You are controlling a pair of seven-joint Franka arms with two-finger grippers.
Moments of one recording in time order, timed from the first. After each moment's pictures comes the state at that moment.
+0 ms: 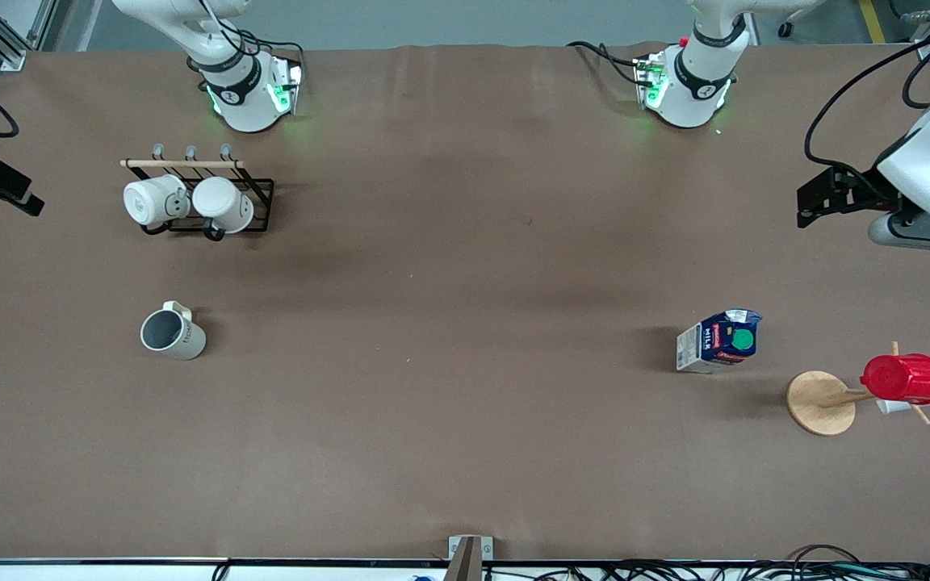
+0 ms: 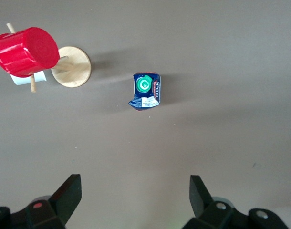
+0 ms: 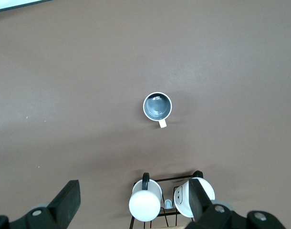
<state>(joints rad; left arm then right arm) -0.05 0.08 -0.08 -1.45 0.03 1.51 0.02 0.01 -0.05 -0.10 -1.57 0.05 1.56 0.08</state>
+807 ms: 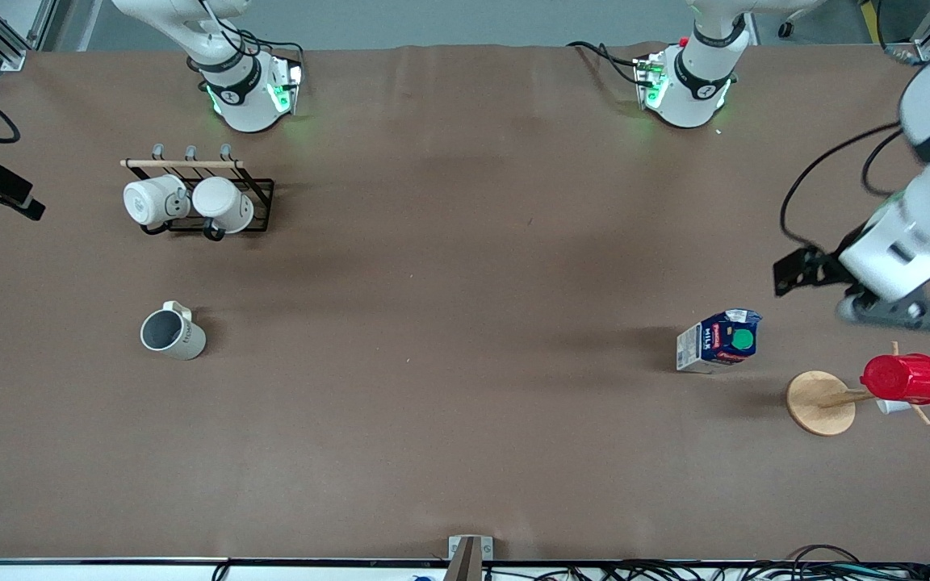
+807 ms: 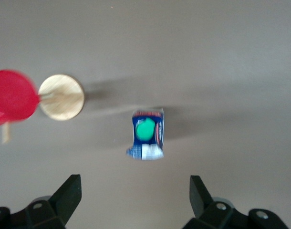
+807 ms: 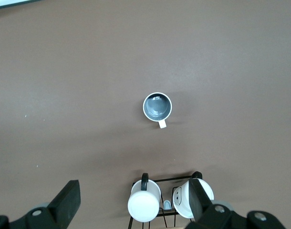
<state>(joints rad) -0.05 0.25 -0.08 -1.55 0.03 1.82 0.02 0.01 -0.04 -0.10 -1.56 0.05 1.55 0.06</state>
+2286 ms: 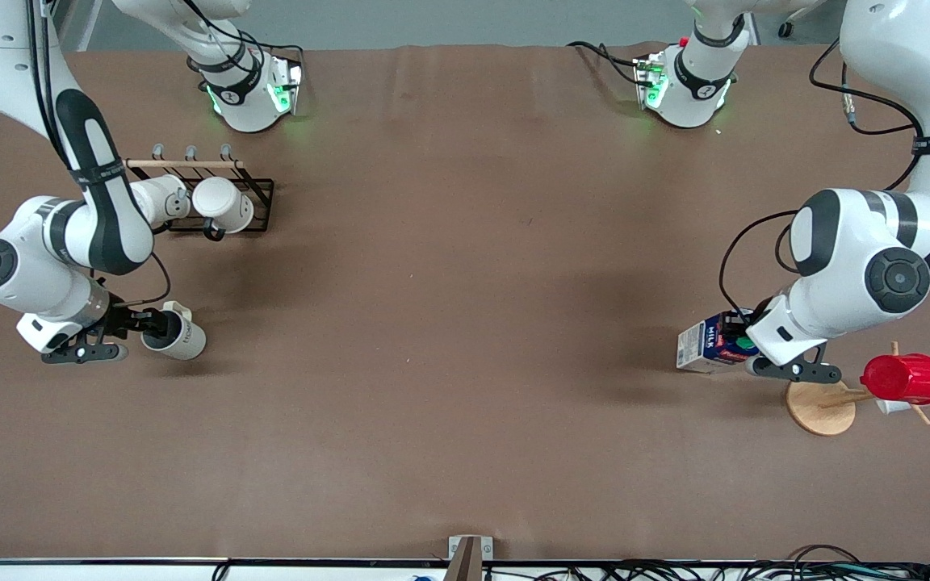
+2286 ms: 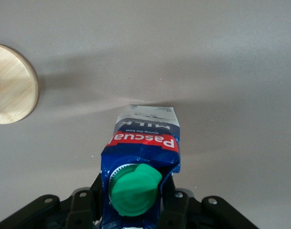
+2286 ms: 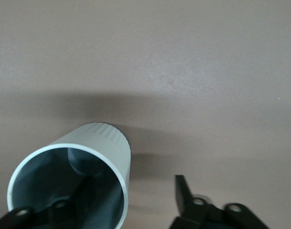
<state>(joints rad) -0.03 0.40 -0.08 -1.76 0.03 2.08 0.02 -0.01 0.42 -0.17 -2.03 0.05 2.45 -0.29</state>
